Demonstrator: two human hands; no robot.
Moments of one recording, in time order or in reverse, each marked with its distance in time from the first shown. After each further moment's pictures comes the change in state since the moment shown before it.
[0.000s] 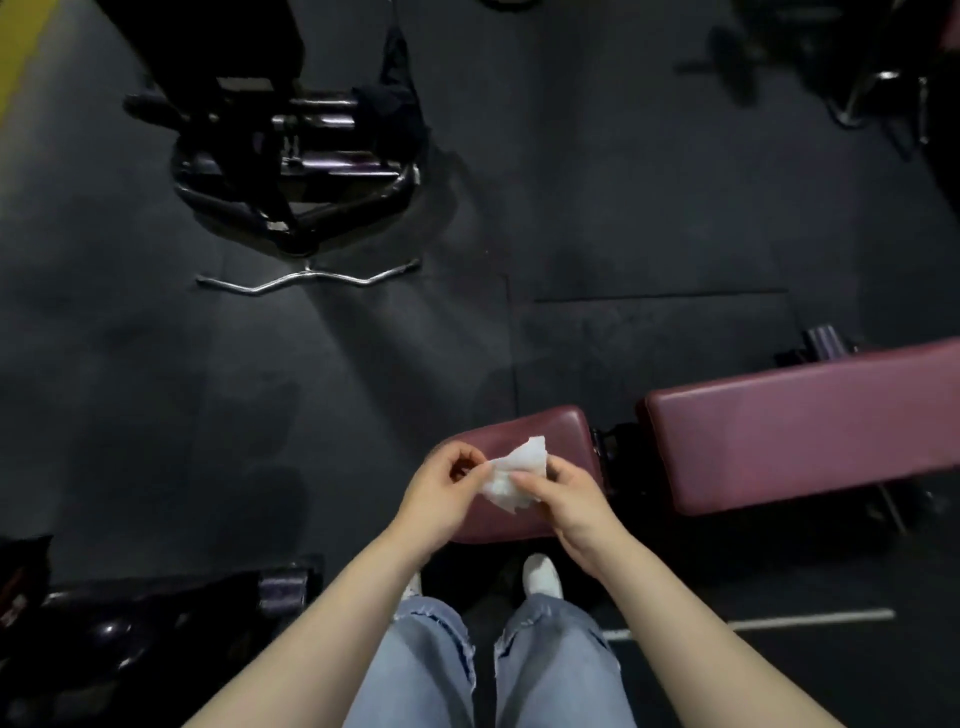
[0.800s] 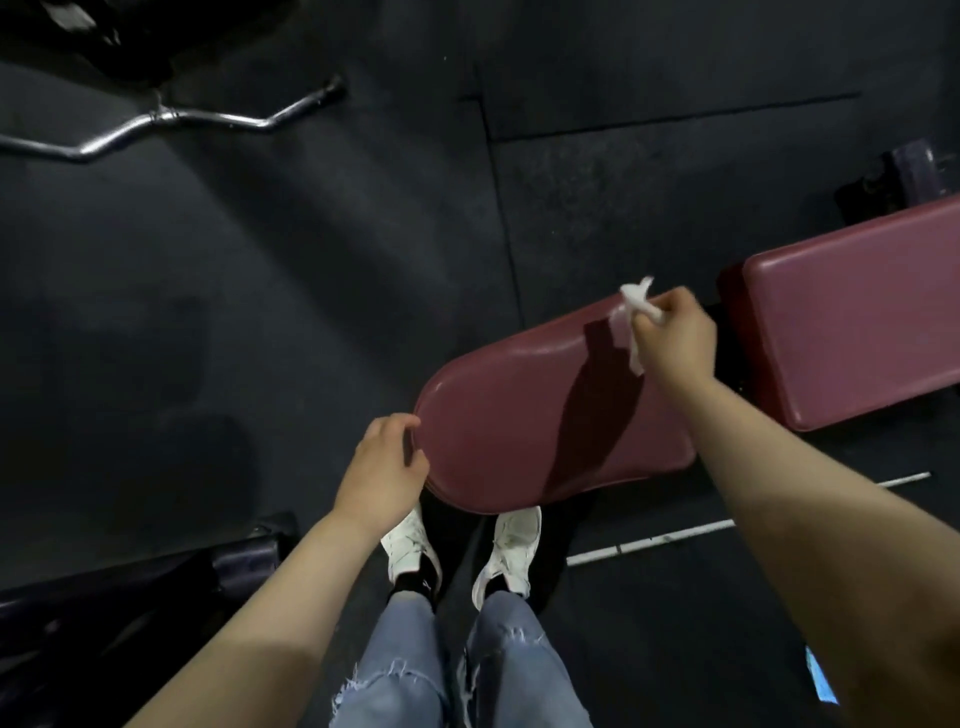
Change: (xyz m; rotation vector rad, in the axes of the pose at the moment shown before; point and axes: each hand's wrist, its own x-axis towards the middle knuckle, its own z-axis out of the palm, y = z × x) left_hand 0.169 -0.260 -0.014 0.512 -0.182 -0.140; right_hand 0.255 0.118 -0.090 -0.857 0.769 0.004
